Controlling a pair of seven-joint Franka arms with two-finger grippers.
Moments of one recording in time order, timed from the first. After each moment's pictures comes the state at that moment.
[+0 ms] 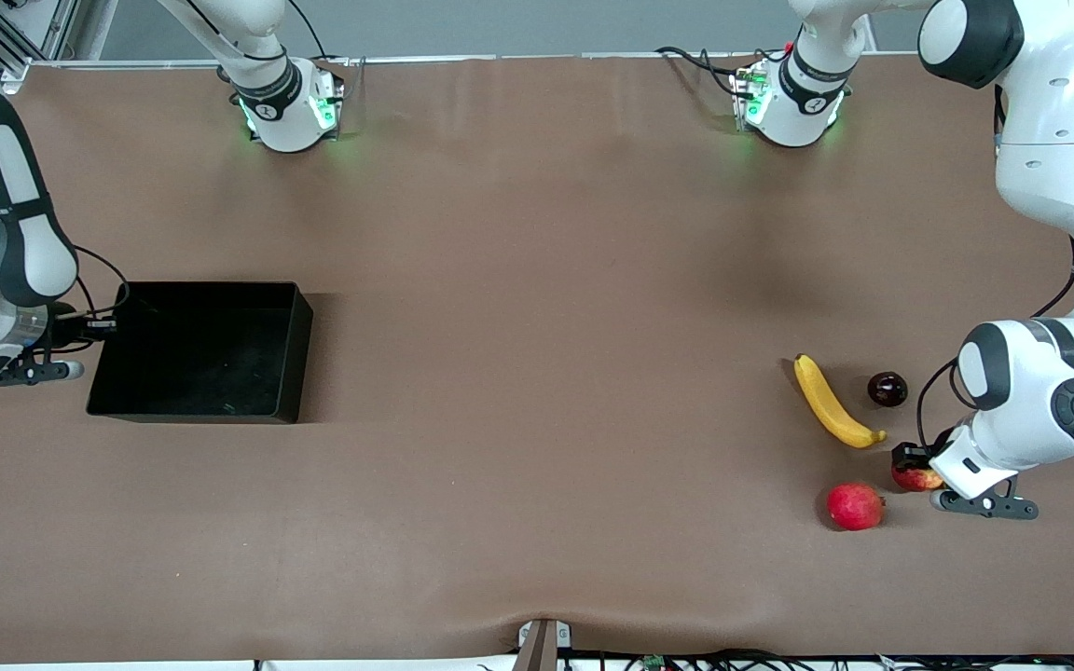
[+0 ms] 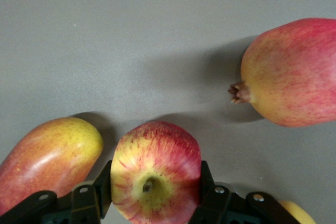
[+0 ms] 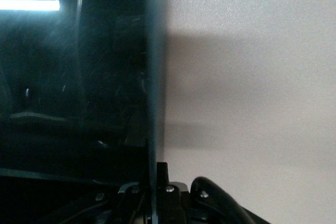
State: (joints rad) left arm 0.19 0.80 -0.10 -1.44 0.15 2.32 0.17; right arm -0.45 0.41 0.06 -1.98 -0.04 2.15 -0.47
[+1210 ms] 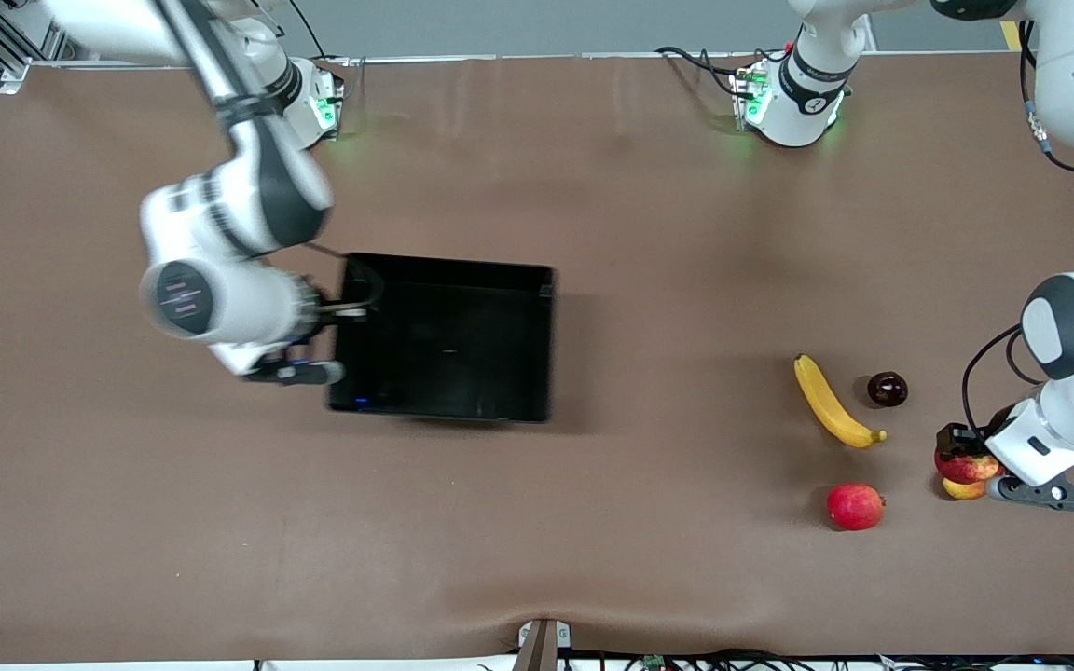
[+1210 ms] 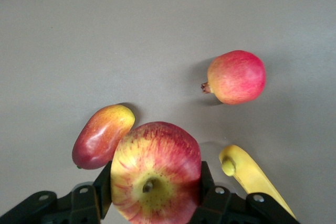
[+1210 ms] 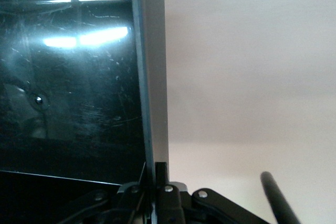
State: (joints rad) left arm 0.17 0.58 -0.12 -1.42 0.15 2.09 0.18; right arm 0.34 0.37 0.09 -1.70 0.19 1.84 0.42
